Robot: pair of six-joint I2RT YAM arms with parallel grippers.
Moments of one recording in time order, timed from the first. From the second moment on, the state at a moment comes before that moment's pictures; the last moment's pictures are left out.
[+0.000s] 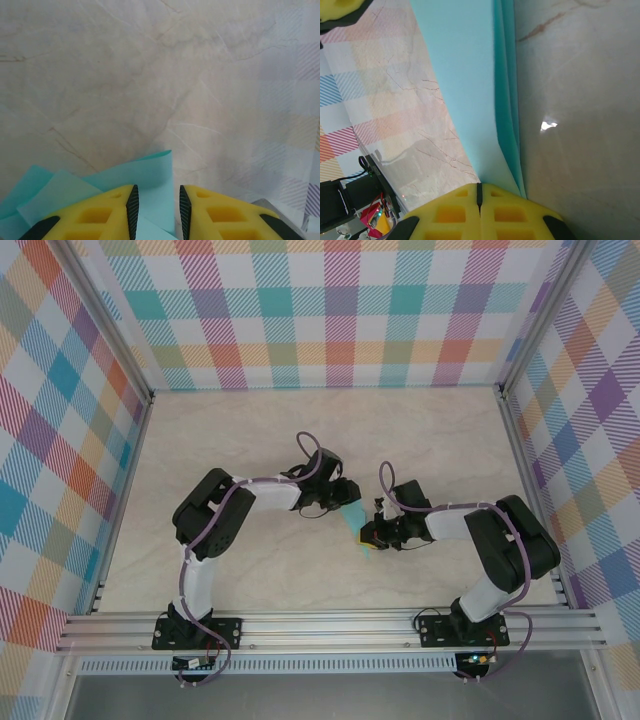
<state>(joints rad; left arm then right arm) -0.69 2.05 1.21 0.01 0.32 -0.93 0.44 1.62 0.55 -0.01 -0.74 0.69</state>
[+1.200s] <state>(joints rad) -0.64 1.88 1.28 -0.07 0.38 -0.84 0.44 1.62 0.55 -0.01 -0.74 0.68</state>
